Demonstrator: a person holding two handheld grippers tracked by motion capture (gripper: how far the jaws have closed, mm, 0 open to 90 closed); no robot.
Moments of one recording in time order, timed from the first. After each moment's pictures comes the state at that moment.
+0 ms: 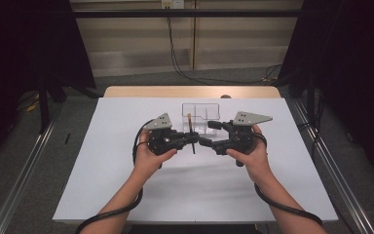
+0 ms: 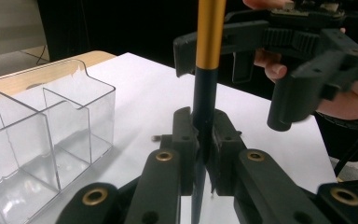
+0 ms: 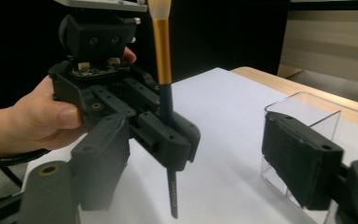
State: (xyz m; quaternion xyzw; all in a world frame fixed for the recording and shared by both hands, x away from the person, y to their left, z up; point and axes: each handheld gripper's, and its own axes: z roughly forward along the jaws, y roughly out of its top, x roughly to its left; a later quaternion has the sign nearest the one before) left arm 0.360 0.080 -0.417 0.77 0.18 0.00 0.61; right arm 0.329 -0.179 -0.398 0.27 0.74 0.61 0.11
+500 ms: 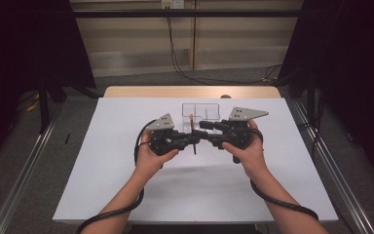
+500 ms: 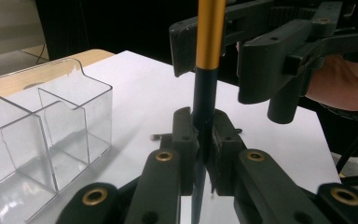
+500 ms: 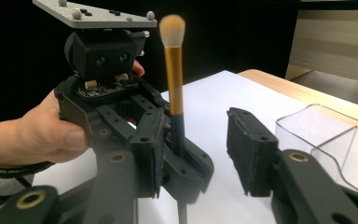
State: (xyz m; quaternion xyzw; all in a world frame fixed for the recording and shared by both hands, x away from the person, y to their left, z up) left arm 0.359 0.075 -0.418 0.78 0.18 0.00 0.60; right arm 0.335 -0.168 -0.389 0.26 0.74 0.62 0.09
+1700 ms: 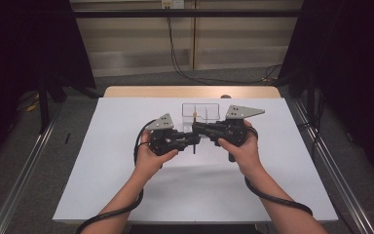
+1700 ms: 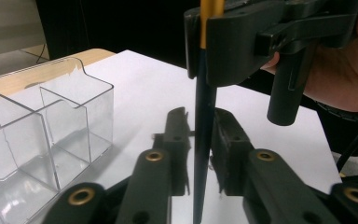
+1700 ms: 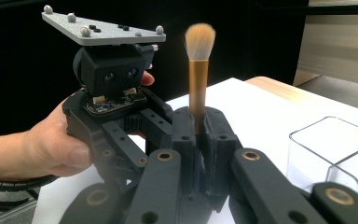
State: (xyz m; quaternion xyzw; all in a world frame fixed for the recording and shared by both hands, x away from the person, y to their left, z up) left arm 0.360 0.078 -0.417 0.78 0.18 0.00 0.60; right arm 0.339 -0.160 -0.386 0.26 0.73 0.63 0.08
